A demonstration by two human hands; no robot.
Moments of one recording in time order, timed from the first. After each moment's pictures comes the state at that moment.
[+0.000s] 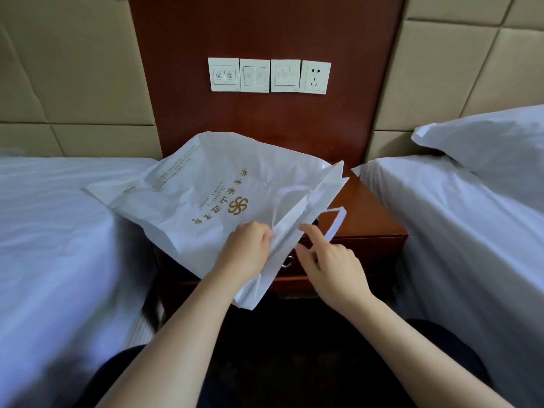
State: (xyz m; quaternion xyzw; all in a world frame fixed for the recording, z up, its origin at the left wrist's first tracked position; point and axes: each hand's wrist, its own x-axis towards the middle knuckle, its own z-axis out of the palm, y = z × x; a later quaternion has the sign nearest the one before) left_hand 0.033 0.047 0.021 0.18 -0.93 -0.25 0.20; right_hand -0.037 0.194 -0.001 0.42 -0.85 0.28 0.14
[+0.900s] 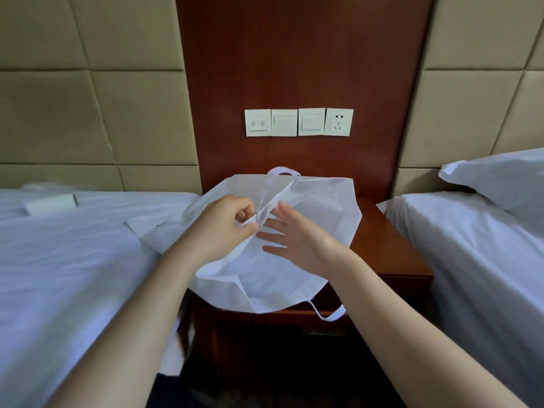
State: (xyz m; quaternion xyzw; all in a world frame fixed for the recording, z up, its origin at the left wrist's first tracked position) left_hand 0.095 0.008 0.127 0.12 -0.92 -0.25 0.28; right_hand -0.036 0.114 0.094 0.38 -0.54 0.62 -0.42
